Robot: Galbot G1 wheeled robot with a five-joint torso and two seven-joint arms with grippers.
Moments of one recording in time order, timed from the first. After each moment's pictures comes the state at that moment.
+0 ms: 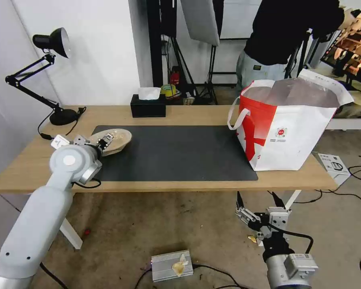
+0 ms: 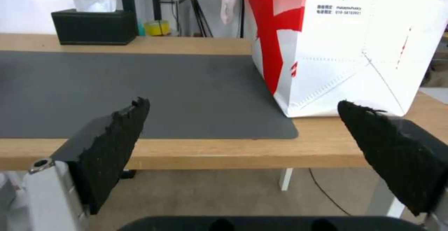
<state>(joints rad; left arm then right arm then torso) 0.69 -1.00 -0.31 -1.79 -1.68 0.25 -1.10 -1.65 0.78 0.10 2.40 0.34 0.01 0.83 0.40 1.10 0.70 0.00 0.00</state>
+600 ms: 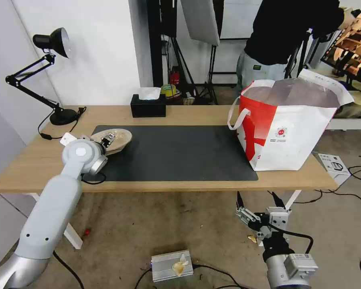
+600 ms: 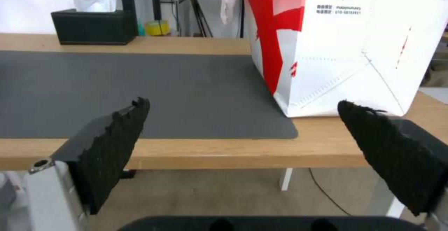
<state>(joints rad) 0.62 -1.06 -0.29 -1.65 -1.64 0.23 -1.08 -1.65 0.78 0.10 2.40 0.34 0.01 0.83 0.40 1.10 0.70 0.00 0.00</state>
